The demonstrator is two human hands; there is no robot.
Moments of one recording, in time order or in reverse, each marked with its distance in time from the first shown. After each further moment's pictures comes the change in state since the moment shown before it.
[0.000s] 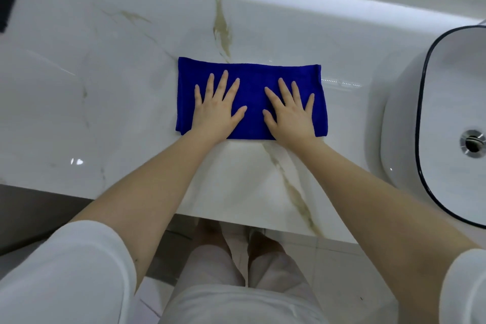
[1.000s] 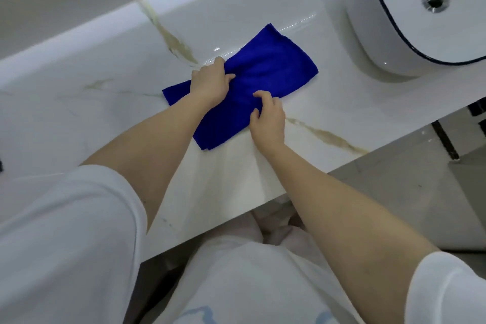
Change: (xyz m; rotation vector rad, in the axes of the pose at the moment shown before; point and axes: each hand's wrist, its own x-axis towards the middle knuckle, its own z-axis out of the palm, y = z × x) left_hand 0.066 -0.003 -0.055 -0.053 -0.099 0.400; right_hand -0.042 -0.133 0.013 0.857 0.485 0.785
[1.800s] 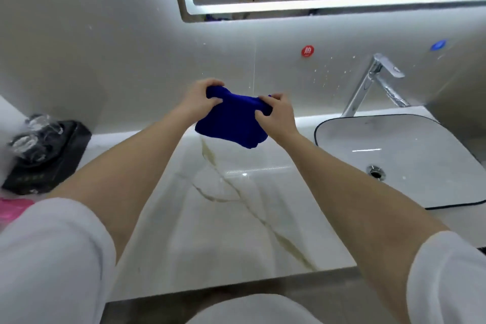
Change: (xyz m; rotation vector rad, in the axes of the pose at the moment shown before) left_hand -0.083 0.078 -0.248 -0.502 0.469 0.007; right_hand 0.068 -0.180 -0.211 0.074 -0.133 -0.622
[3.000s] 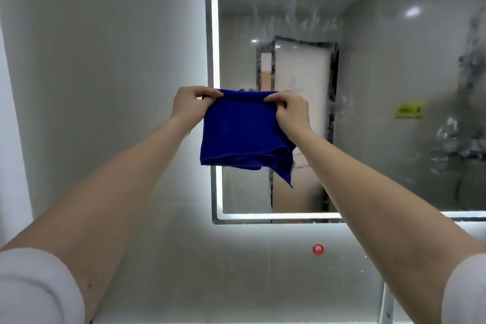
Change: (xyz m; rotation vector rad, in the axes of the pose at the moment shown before) left_hand 0.038 0.278 -0.278 -0.318 0.680 0.471; right_hand 0.144 -0.319 -0.222 0.150 0.436 -0.732
